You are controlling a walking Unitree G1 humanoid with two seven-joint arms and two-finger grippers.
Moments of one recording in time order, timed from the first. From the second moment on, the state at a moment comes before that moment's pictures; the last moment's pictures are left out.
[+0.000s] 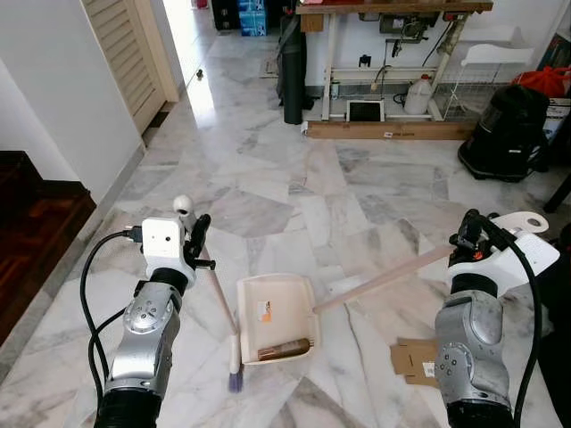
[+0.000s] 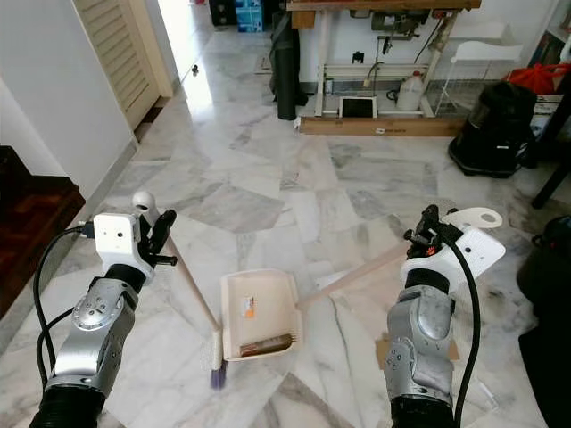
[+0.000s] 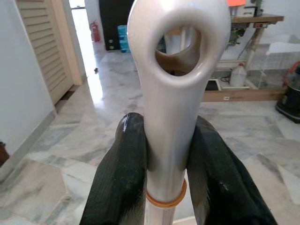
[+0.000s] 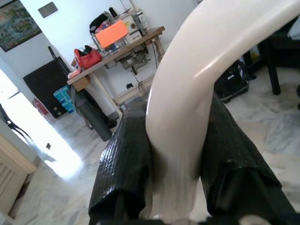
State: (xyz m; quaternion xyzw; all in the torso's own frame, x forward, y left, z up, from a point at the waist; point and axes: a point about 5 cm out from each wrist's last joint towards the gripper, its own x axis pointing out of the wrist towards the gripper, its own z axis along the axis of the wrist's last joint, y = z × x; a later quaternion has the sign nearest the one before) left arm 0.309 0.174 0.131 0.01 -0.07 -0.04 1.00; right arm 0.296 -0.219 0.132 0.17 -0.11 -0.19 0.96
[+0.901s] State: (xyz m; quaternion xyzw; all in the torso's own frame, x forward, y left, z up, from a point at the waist) left arm 0.309 0.173 0.135 0.04 -0.08 -0.01 1.00; right arm 0.295 -0.224 0.137 0.13 -0.11 -0.18 0.97
